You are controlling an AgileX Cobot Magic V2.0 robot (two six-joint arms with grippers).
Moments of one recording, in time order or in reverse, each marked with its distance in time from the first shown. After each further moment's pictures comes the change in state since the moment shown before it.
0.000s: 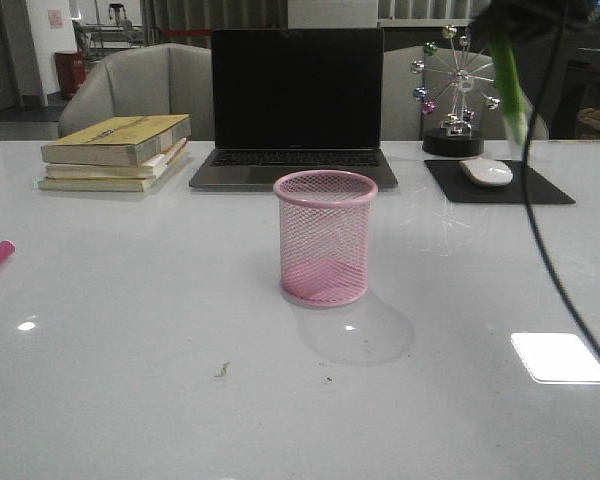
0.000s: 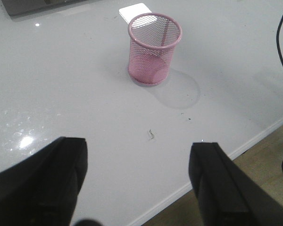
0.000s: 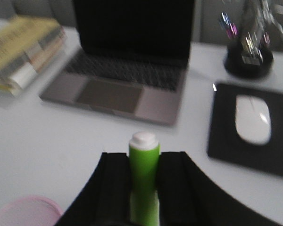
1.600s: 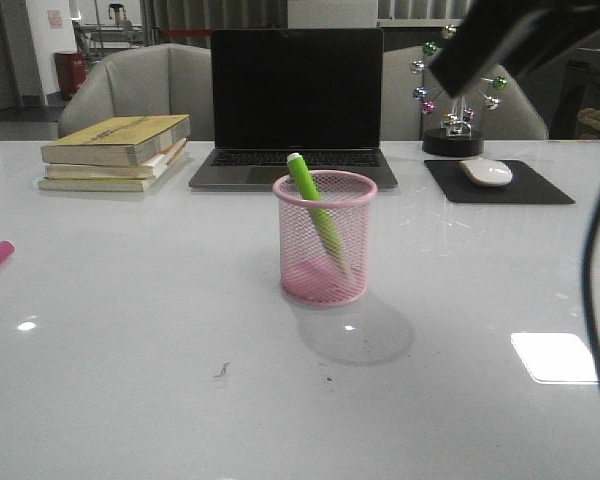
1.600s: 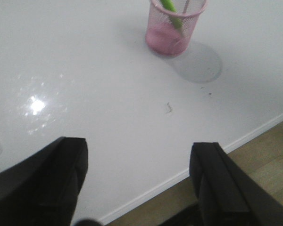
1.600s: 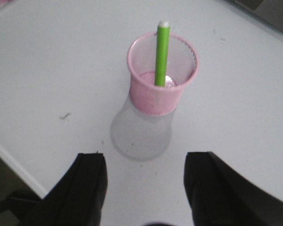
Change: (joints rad) left arm 0.083 0.072 -0.022 0.031 0.104 -0.013; right arm 0.267 -0.332 0.040 -0.140 0.758 -0.028
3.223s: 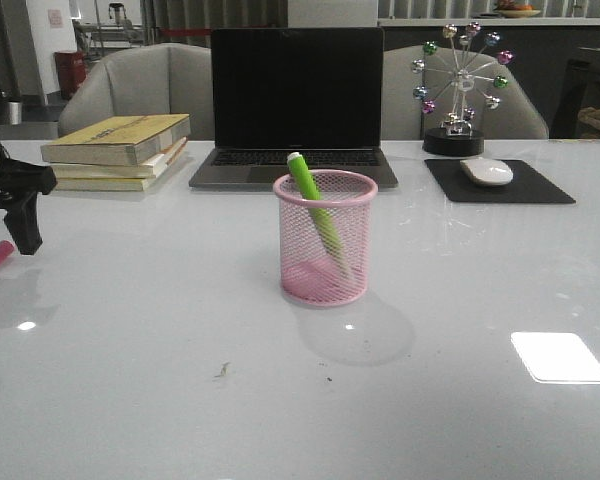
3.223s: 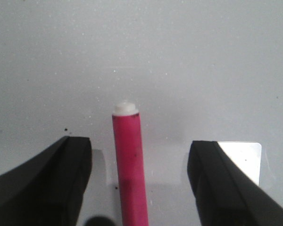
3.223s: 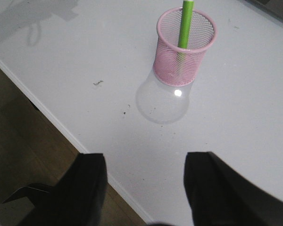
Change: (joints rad) left arm 0.410 1.282 -0.841 0.150 0.084 -0.080; right arm 0.027 -0.339 0.156 0.048 0.114 -0.019
